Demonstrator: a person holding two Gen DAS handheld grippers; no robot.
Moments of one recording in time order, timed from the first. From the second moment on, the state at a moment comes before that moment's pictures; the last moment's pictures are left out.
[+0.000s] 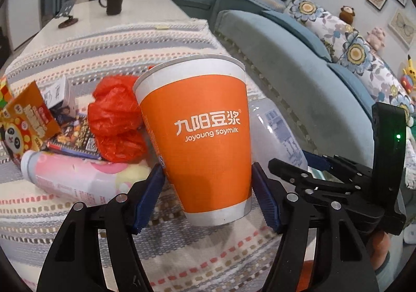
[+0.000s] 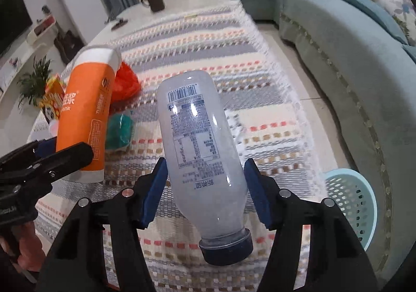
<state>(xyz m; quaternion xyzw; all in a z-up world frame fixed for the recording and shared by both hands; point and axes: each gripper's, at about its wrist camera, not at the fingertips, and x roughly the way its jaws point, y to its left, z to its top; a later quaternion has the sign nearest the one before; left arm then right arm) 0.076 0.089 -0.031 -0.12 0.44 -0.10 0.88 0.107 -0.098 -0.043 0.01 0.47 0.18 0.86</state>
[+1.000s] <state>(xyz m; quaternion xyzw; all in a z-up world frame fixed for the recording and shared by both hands) 0.093 -0.165 -0.037 0.01 0.45 -0.28 0.85 0.050 -0.360 -0.060 0.17 0.47 -0.05 0.86</state>
